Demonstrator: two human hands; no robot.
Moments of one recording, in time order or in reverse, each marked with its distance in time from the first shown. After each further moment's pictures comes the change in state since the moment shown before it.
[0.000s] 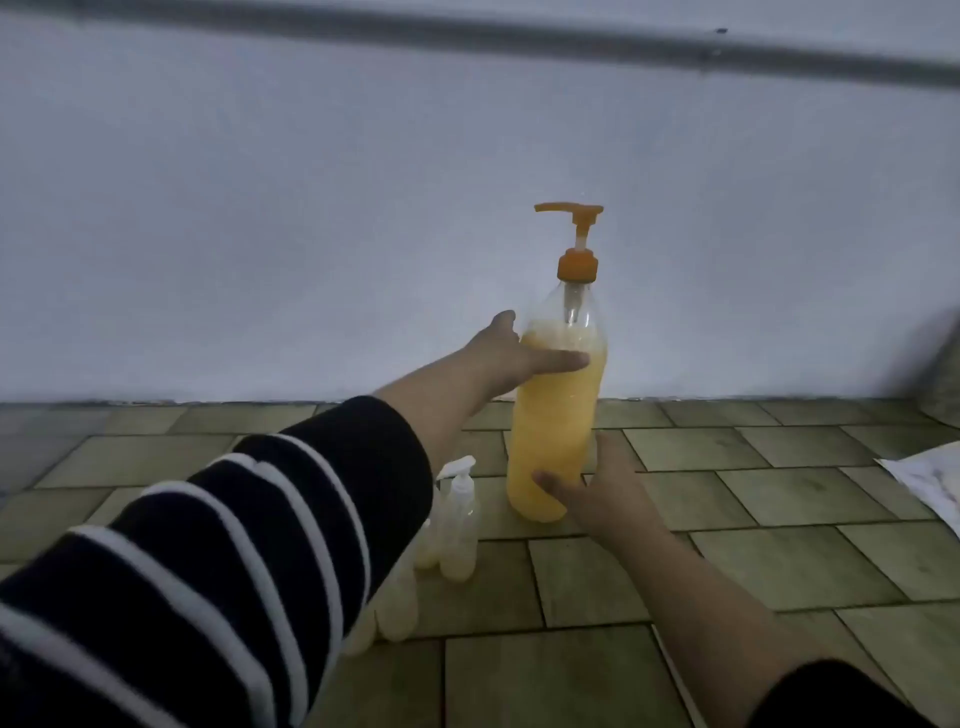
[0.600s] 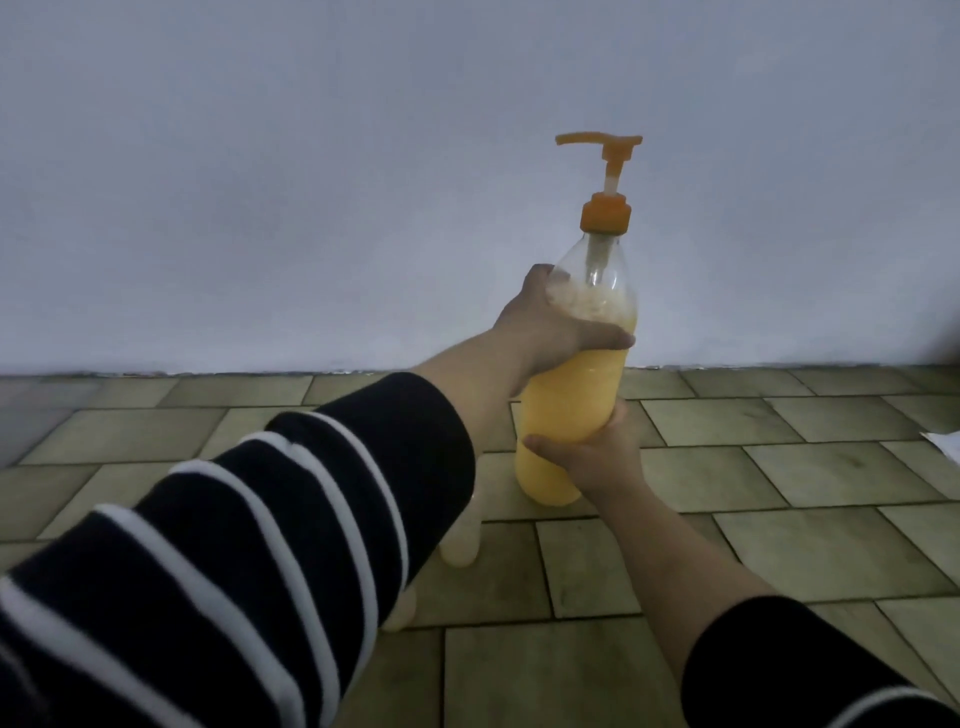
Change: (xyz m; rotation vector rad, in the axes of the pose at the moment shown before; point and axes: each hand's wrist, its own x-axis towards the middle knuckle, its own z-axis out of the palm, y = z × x) left_hand 0.014 0.002 0.029 -0.146 0.026 0.055; right_hand 0.034 0.005 0.027 0.523 0.061 0.004
